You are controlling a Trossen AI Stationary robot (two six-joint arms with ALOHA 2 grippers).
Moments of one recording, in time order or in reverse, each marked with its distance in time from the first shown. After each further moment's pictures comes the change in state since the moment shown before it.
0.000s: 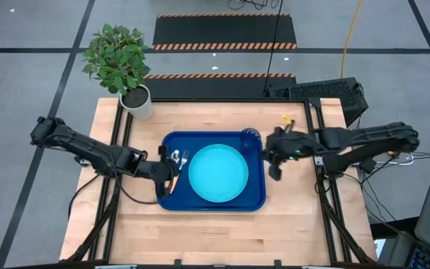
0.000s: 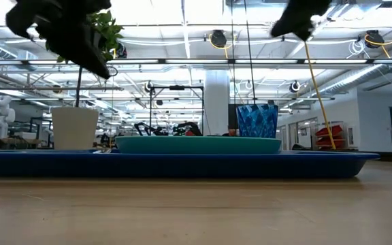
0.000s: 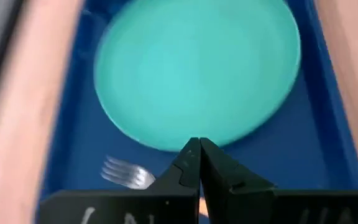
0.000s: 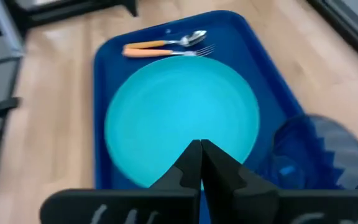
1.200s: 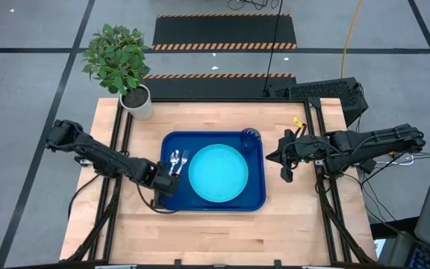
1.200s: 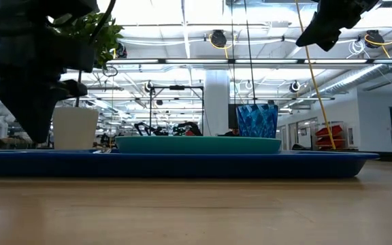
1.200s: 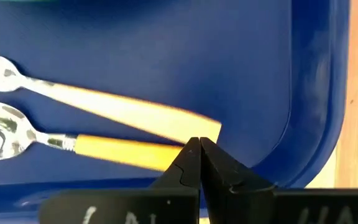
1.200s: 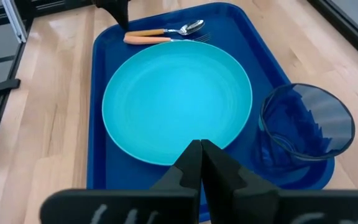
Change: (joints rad) left arm -0.044 0.252 -0.001 -0.197 0.299 -0.168; right arm 0.043 -0.226 -0.201 0.015 0.026 -0.007
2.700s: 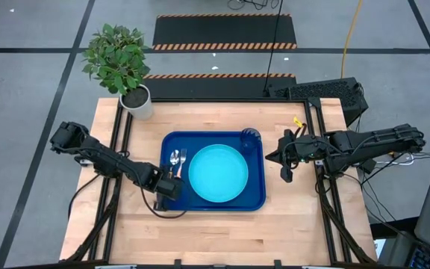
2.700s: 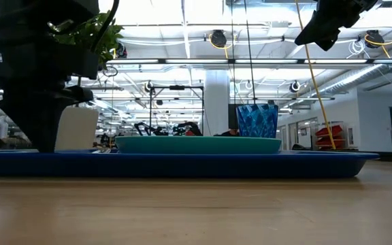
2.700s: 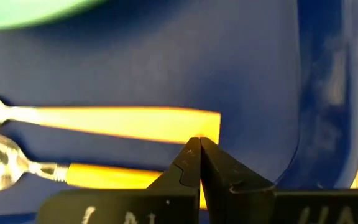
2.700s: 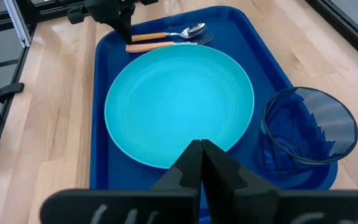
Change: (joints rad) left arm -0.020 0.075 0.000 0.078 -0.046 0.021; right arm 0.000 0.000 0.000 0.013 -0.004 0.004
